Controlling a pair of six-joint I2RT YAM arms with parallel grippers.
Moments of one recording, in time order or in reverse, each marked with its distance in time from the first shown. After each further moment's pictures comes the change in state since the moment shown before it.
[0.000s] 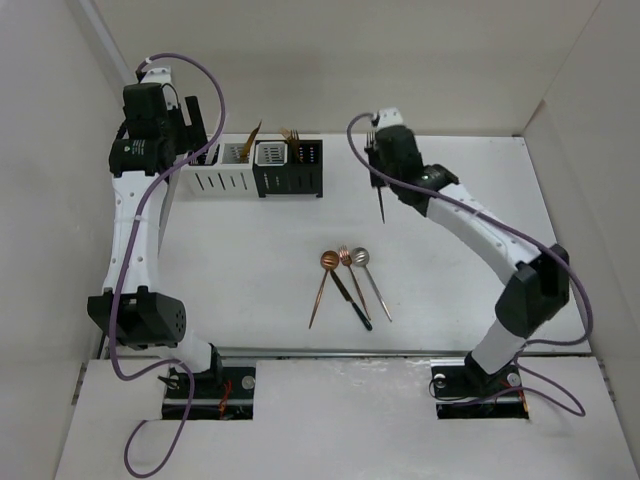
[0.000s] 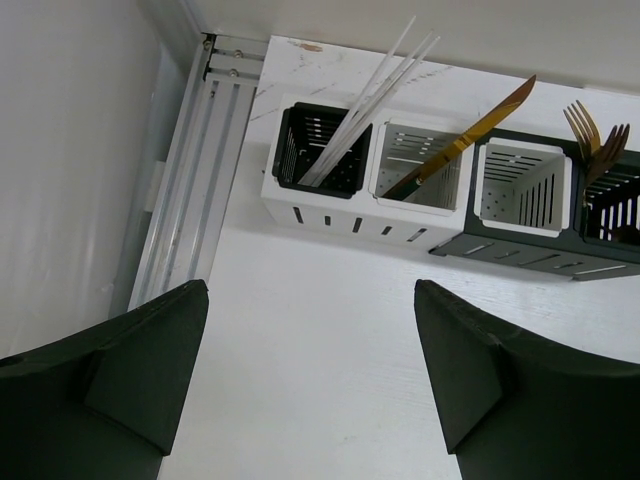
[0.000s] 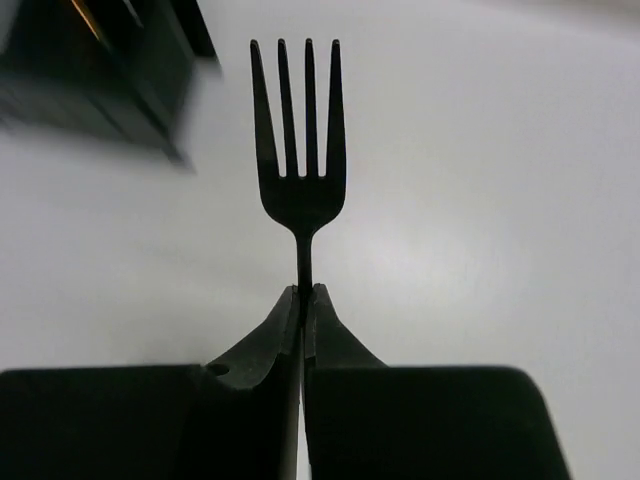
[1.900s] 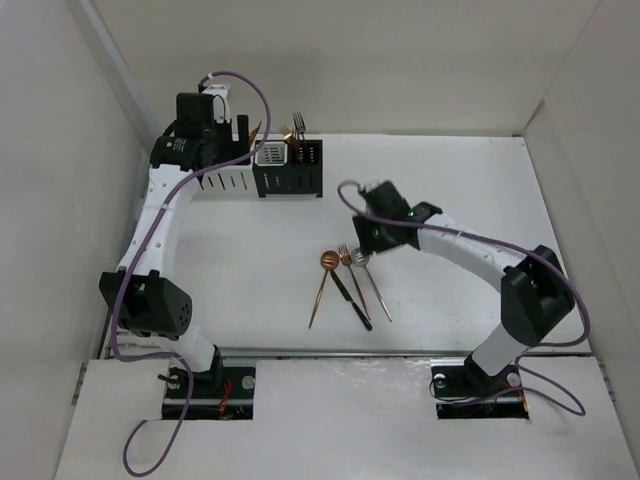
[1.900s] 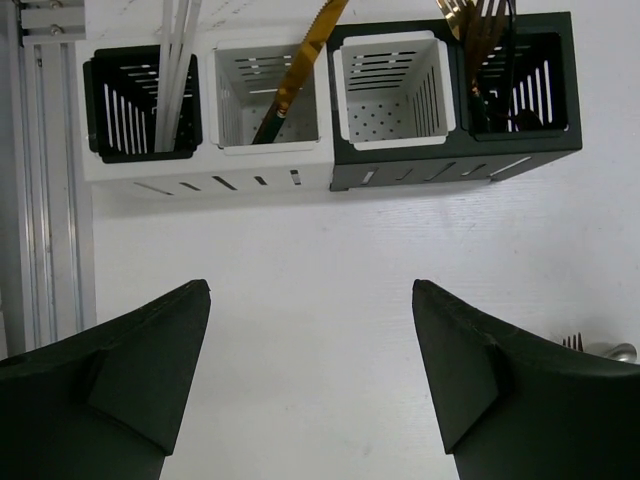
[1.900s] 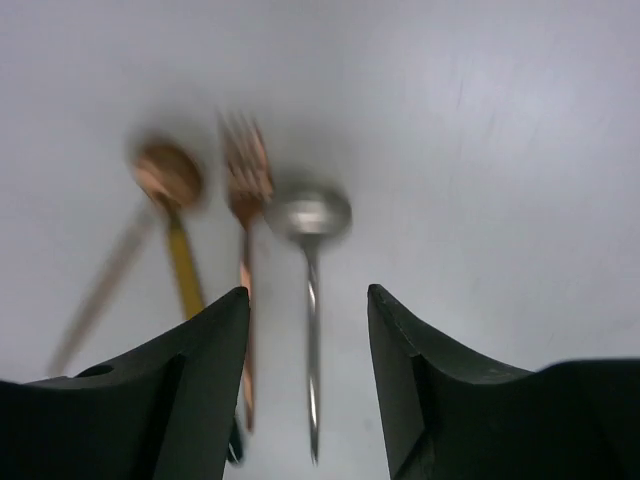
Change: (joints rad) left arm -0.180 0.069 -0.056 -0.021 0.084 0.008; right arm 0.069 -0.100 -0.240 0.006 -0.256 0.071
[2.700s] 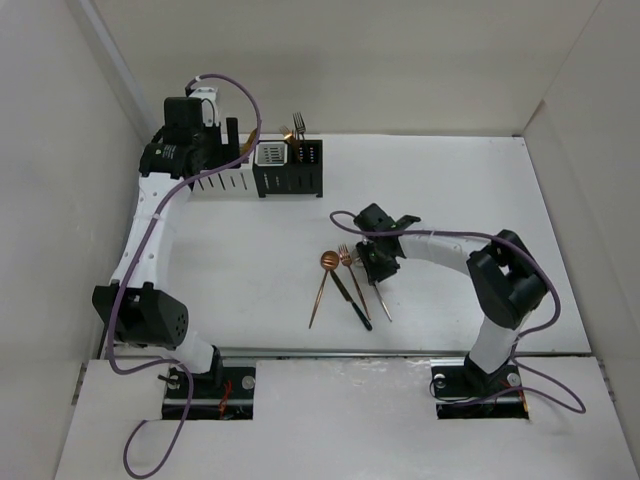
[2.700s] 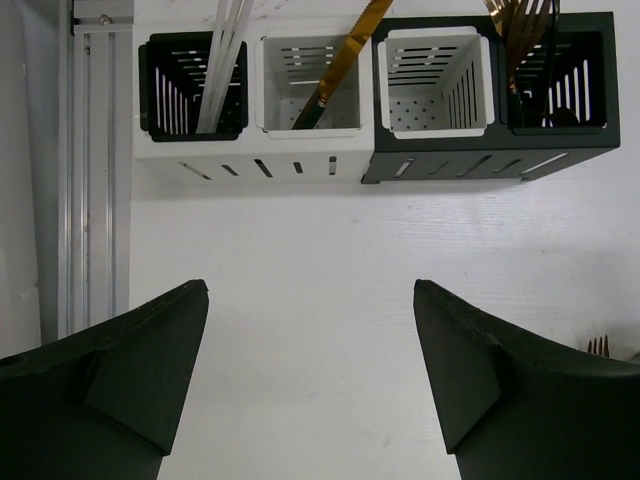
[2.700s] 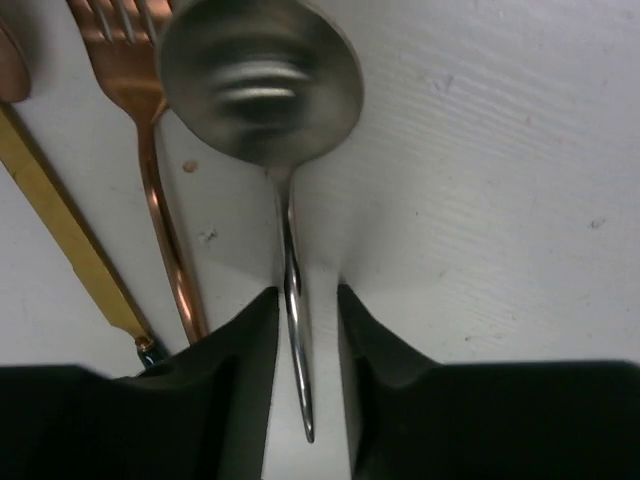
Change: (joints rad) left arm 0.035 -0.068 -0.050 0.000 -0.025 0.017; right arm 0.024 0.158 -0.196 -0.075 -0.096 0.080
